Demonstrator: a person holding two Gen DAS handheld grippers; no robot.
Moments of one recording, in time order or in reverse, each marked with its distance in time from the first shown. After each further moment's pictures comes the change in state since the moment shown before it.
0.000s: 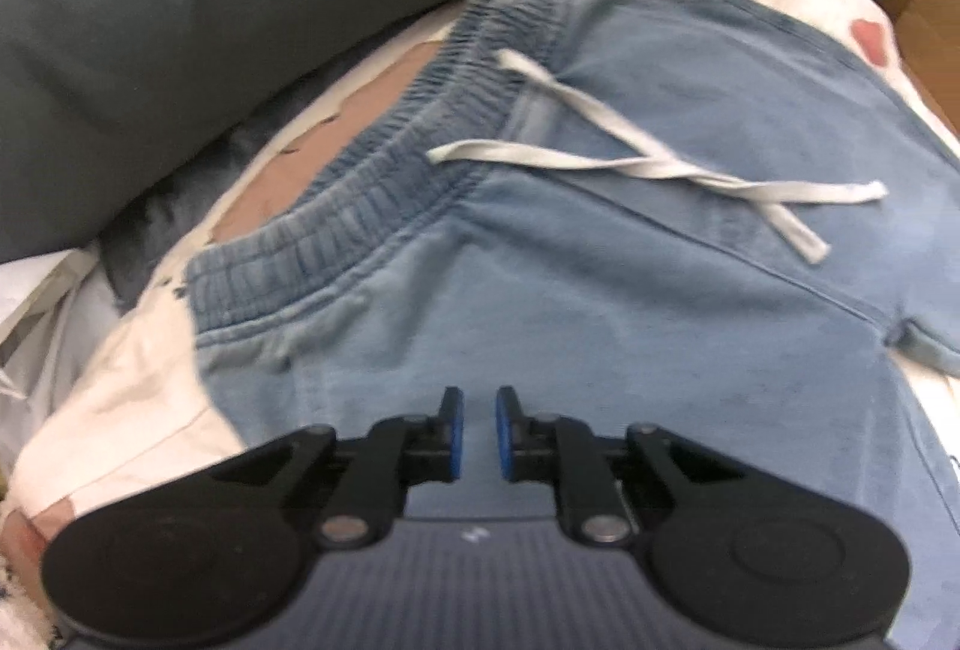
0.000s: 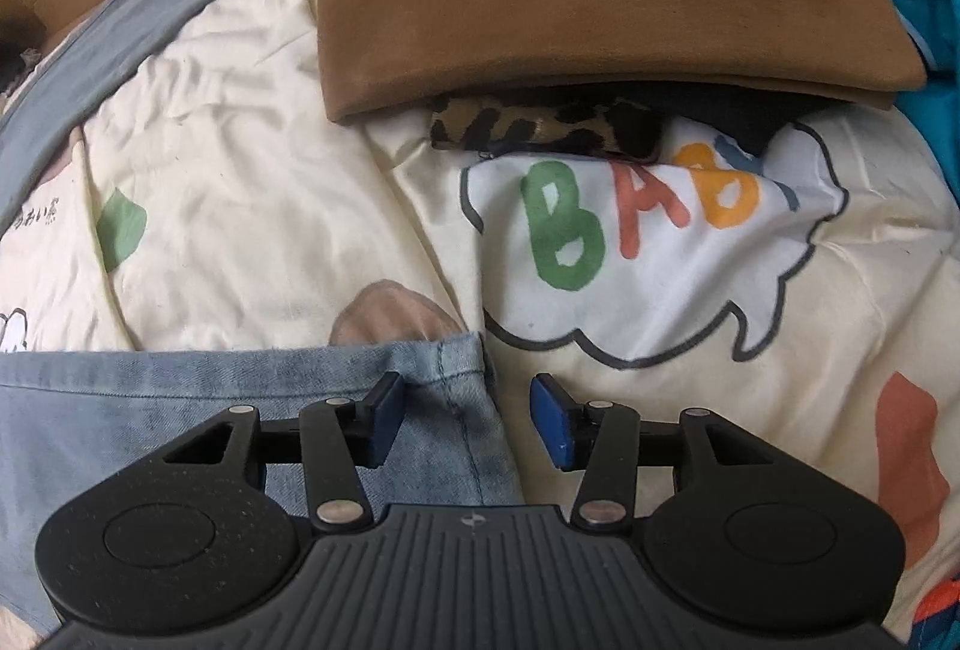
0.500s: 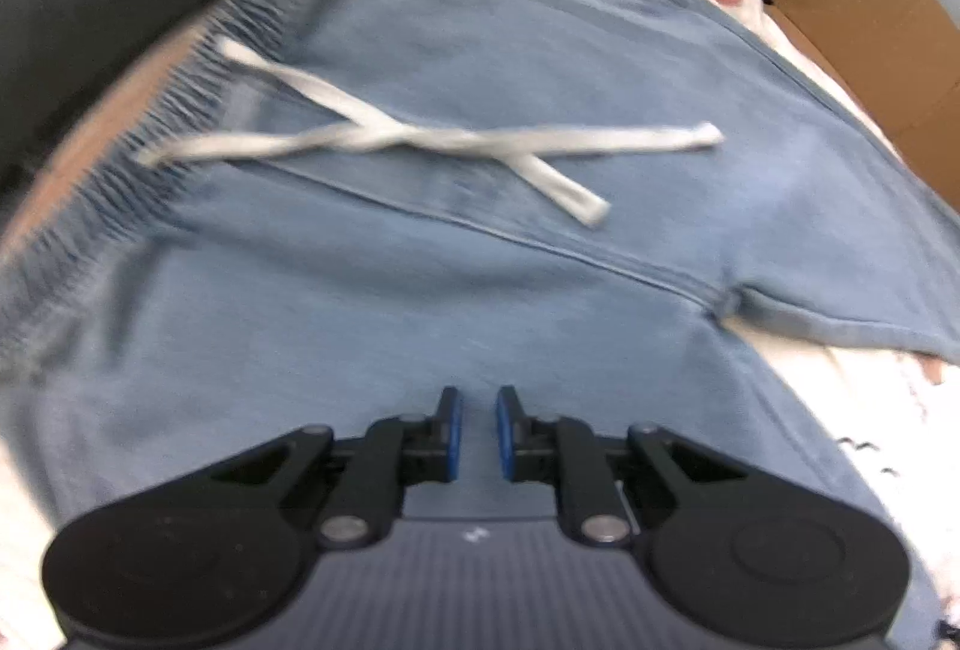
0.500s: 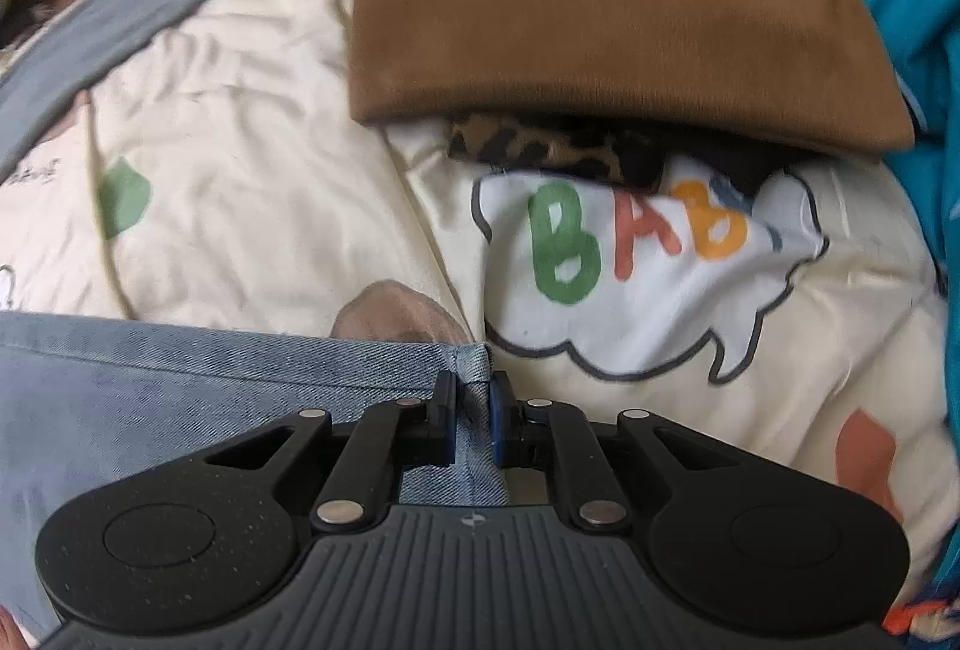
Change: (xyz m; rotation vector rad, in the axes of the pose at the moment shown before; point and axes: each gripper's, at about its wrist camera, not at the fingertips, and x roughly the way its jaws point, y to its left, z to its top) left arm 0.023 -0.104 -0.006 0.074 0.036 -0.200; right arm -0.007 0.015 -0.003 -0.080 0.001 -0.086
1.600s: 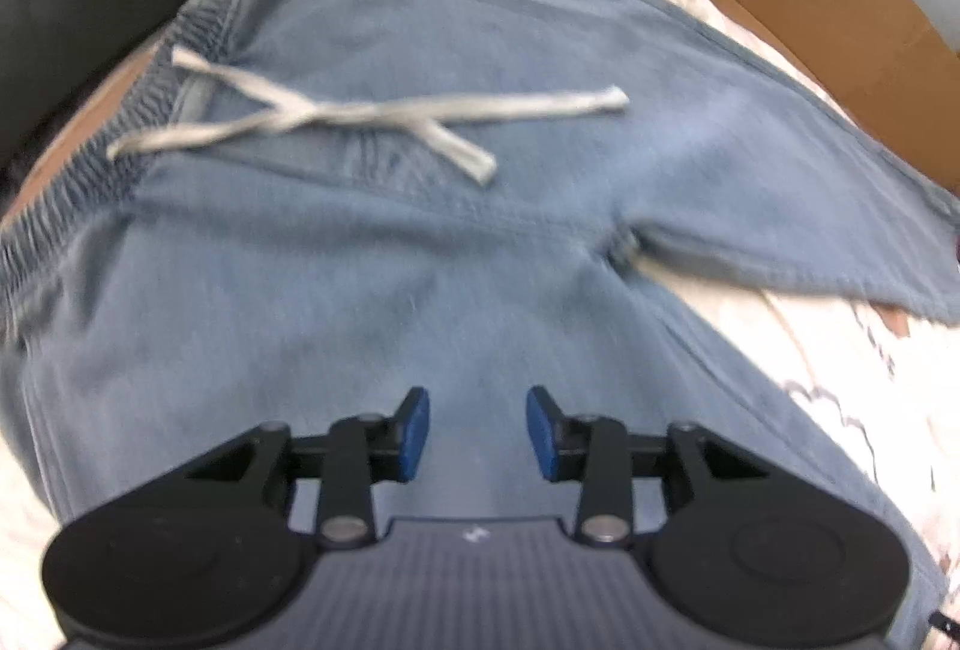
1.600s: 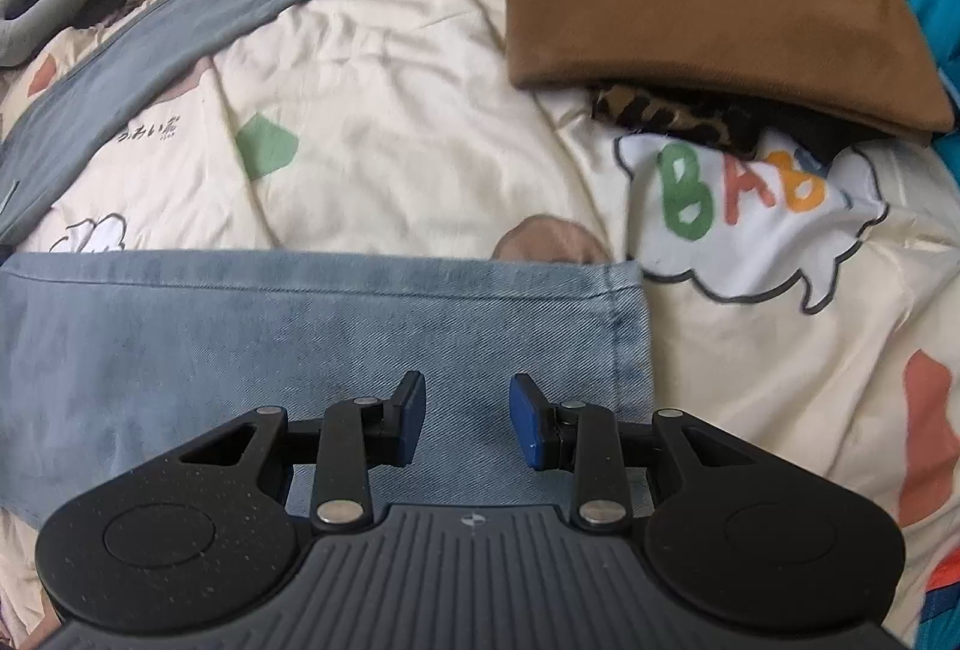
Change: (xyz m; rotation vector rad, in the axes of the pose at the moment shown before) left arm -0.029 -0.035 -0.043 0.062 -0.027 -0.026; right arm -0.033 0.037 -0.043 -0.056 -0.024 0.163
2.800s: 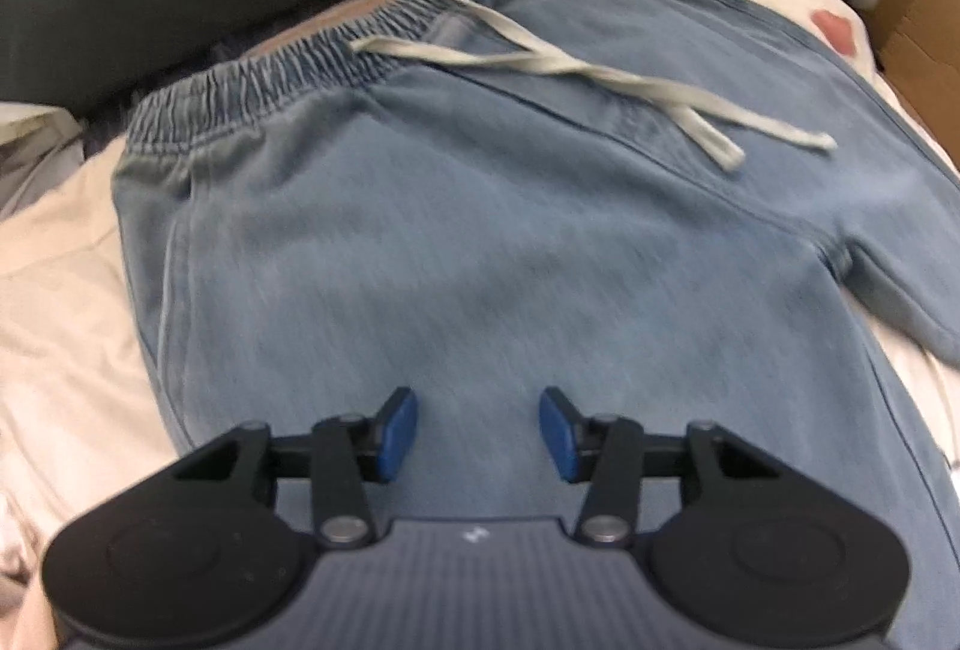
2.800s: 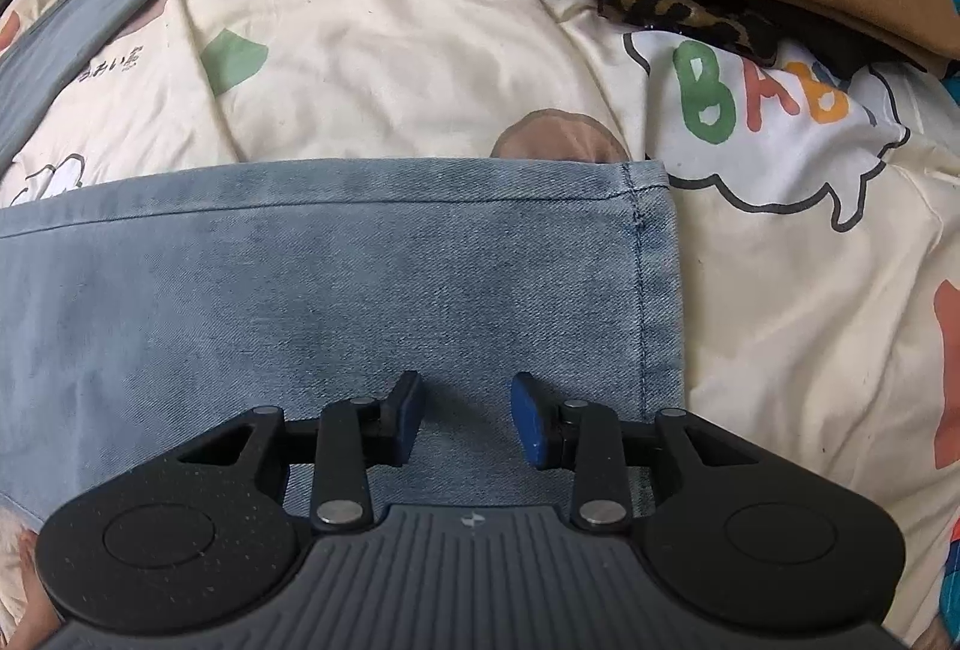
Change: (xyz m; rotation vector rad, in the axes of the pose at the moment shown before) left arm 0.011 0.064 -0.043 -0.276 -0.153 0.269; right arm 0.027 0.008 -0.014 0.022 0.112 -0.064
